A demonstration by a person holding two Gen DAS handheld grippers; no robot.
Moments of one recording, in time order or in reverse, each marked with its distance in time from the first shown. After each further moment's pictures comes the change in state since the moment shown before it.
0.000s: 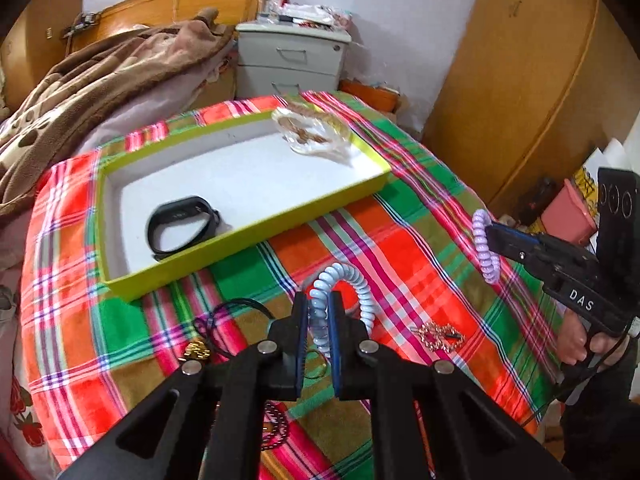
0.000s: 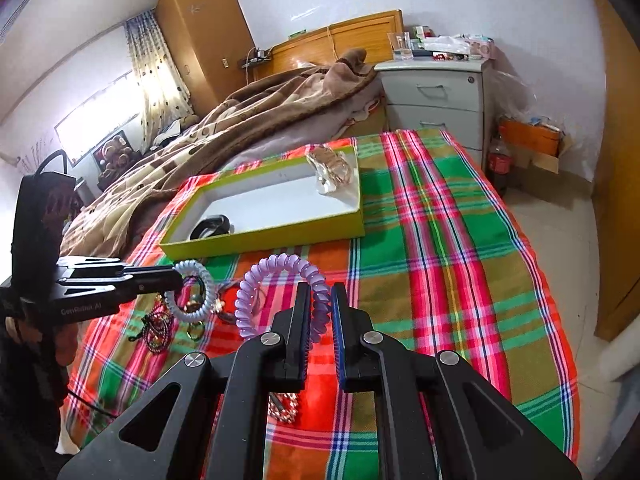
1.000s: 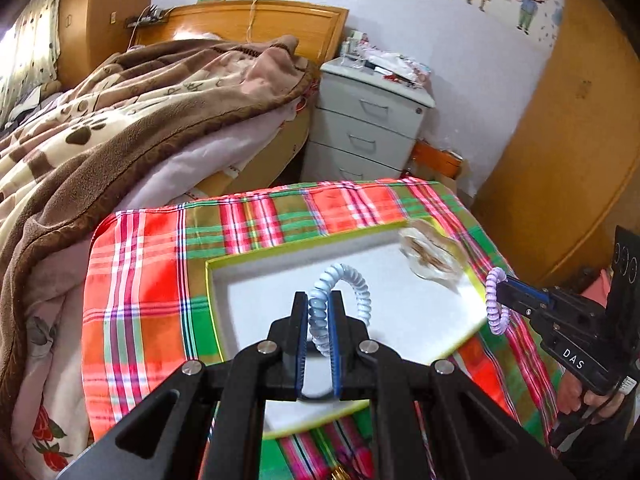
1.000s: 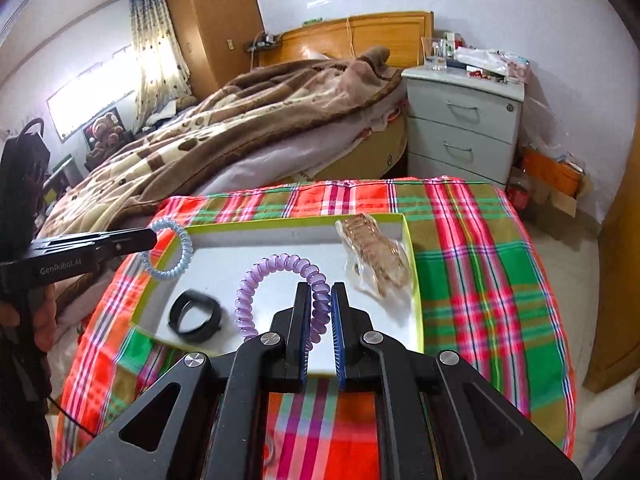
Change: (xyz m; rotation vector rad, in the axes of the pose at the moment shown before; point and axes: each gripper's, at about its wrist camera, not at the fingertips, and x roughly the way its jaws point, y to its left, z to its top) left arm 0.001 0.115 0.088 -0.180 -0.110 0.112; right arm 0.103 0.042 0.099 -0.090 0.056 -0.051
